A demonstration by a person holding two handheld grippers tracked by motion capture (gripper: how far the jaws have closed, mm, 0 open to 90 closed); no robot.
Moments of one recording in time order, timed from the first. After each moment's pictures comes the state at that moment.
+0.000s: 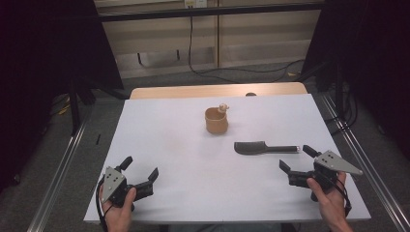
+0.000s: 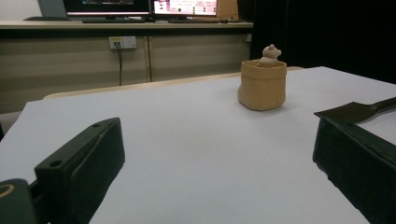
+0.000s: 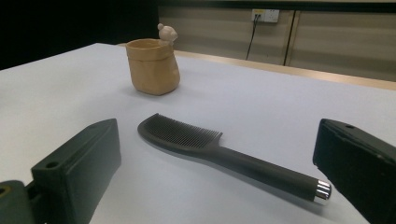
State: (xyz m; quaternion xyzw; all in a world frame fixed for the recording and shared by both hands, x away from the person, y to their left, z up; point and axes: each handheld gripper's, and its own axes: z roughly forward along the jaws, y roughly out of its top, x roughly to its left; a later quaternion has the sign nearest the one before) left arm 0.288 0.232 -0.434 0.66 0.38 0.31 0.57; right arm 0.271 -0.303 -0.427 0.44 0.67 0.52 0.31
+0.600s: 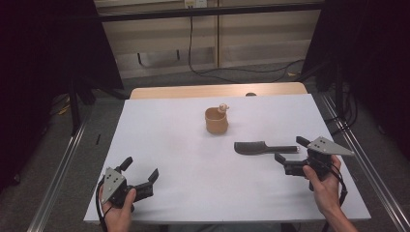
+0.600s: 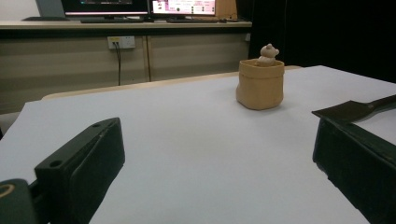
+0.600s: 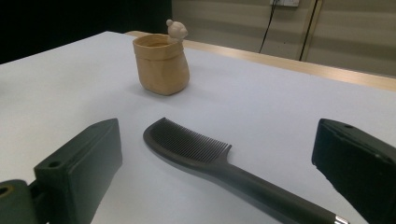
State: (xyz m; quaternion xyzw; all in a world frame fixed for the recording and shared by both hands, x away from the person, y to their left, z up) left arm 0.285 0.232 -0.433 0.66 0.38 0.31 0.57; right arm 0.300 -0.298 -0.408 0.44 0.69 0.50 0.27
